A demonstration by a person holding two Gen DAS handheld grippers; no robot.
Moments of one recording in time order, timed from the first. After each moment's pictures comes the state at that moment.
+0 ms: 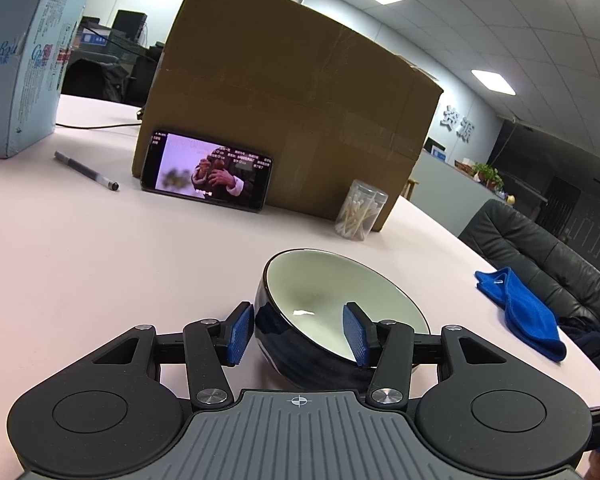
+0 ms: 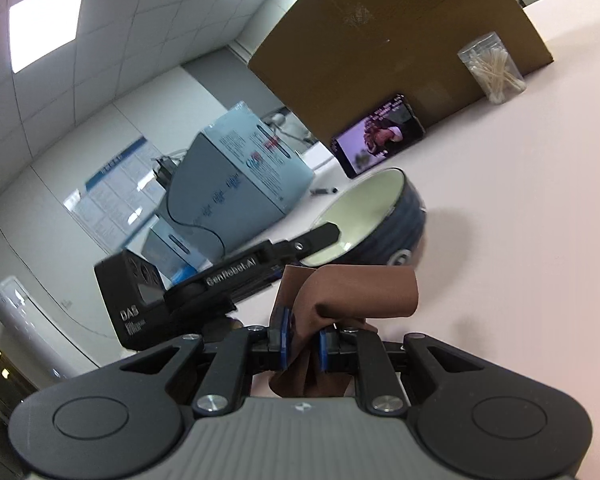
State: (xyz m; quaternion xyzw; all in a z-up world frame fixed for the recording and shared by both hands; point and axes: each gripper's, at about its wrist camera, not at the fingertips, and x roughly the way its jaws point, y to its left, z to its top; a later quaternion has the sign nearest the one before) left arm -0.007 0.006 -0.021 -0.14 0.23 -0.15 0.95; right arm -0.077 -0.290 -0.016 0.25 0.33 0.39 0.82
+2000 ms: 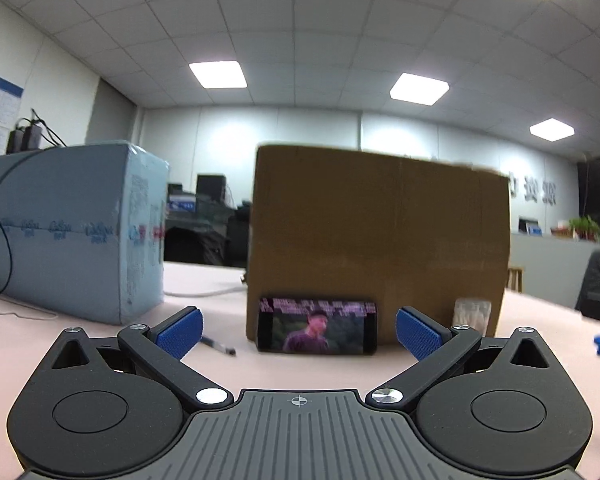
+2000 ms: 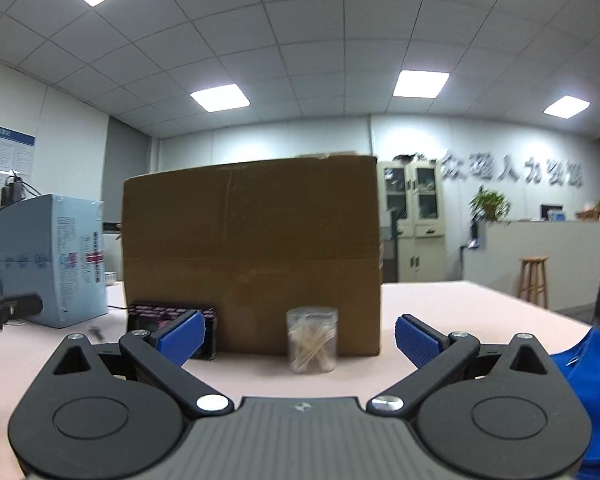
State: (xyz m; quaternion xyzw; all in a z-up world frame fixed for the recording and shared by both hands) left arm -0.029 -0.005 0.010 -0.02 0.04 0.02 1.00; right arm -0.037 -0.305 0.011 0.01 0.02 0.11 0.99
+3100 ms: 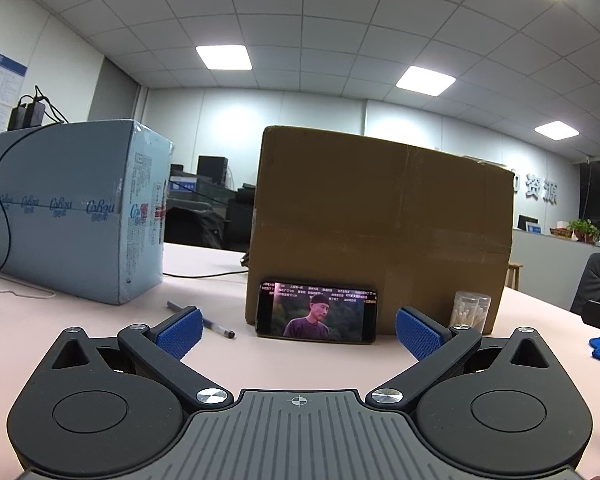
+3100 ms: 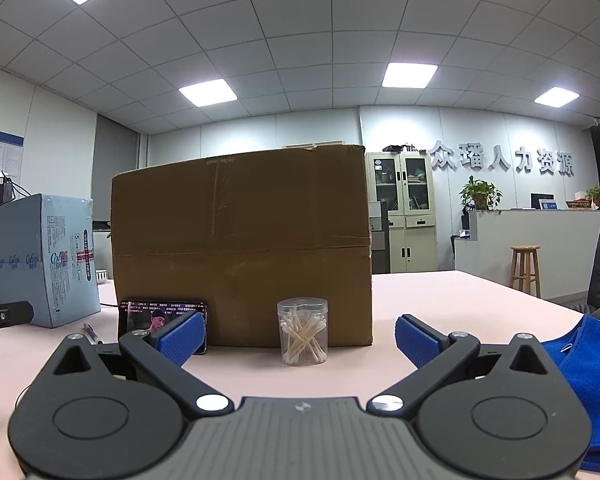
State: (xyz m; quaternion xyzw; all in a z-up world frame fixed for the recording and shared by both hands) left arm -0.030 0.003 0.007 -0.05 0.04 0.04 1.00; right arm -0.034 -0.307 0.009 0.03 0.03 0.10 0.99
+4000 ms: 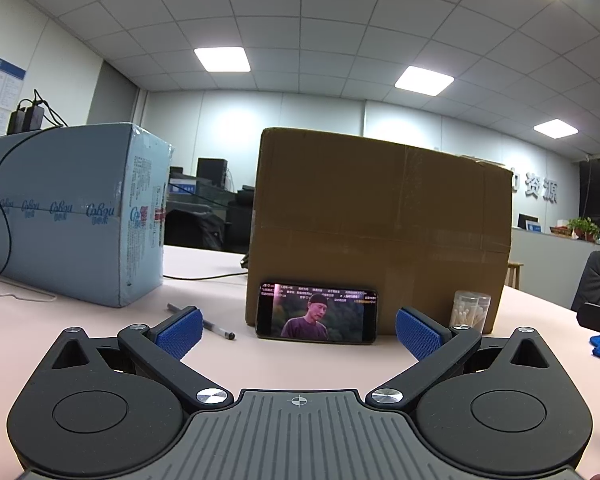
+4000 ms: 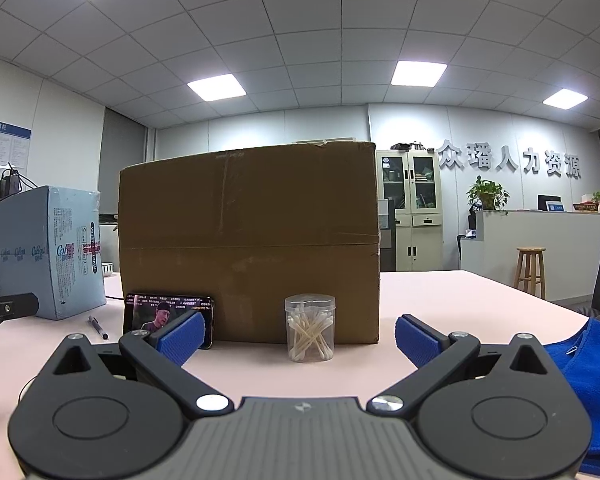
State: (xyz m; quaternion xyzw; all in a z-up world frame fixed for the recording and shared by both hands) left arm -0.030 0.003 0.007 -0.05 0.04 0.03 1.00; right arm -0.035 -0.304 0.010 0.02 0.04 0.11 0.99
